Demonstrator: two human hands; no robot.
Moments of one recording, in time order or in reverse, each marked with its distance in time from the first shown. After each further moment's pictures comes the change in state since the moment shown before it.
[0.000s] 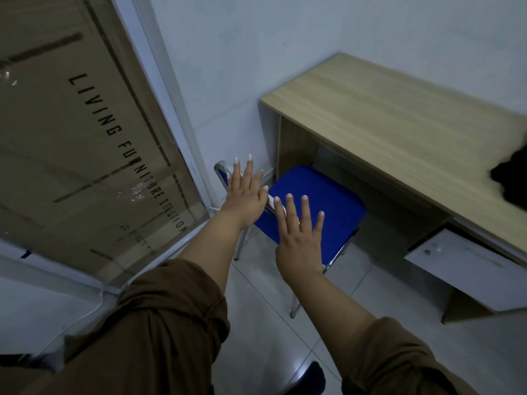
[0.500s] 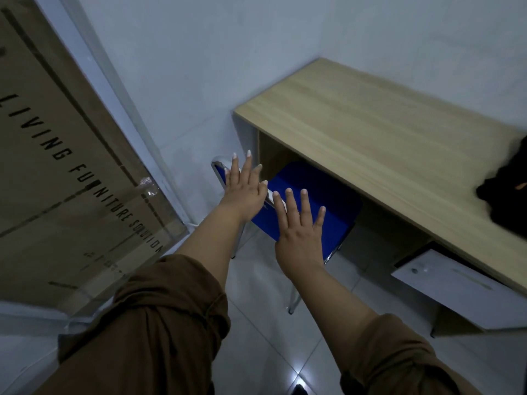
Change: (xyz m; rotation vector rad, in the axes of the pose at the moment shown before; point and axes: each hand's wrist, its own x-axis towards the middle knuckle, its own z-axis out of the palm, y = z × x) left_hand 0.134 0.043 0.017 0.172 -0.015 0.054; right_hand 0.094 0.087 0.002 0.001 0.036 0.030
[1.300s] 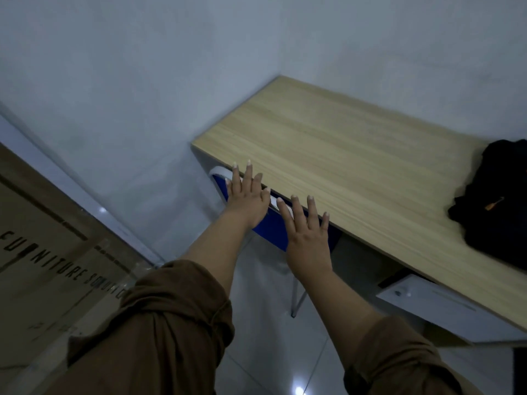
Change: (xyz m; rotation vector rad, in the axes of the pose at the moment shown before) left_hand 0.133 0.071 -0.015 -0.081 -0.095 0.012; right_hand 0.099 0.096 0.001 0.000 0.048 0.101
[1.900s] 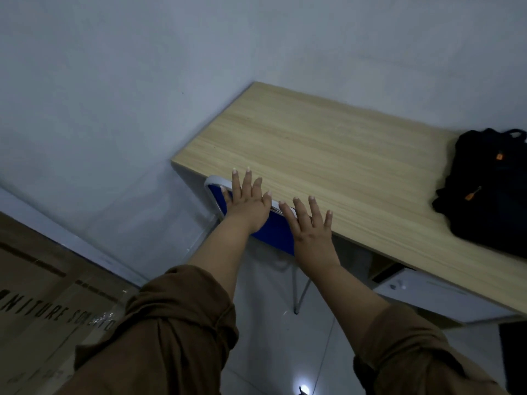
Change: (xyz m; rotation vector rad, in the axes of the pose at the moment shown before) left_hand 0.023 0.015 -0.011 -0.036 -0.090 0.056; right_hand 0.023 0.020 -0.001 -0.081 -0.068 0.057
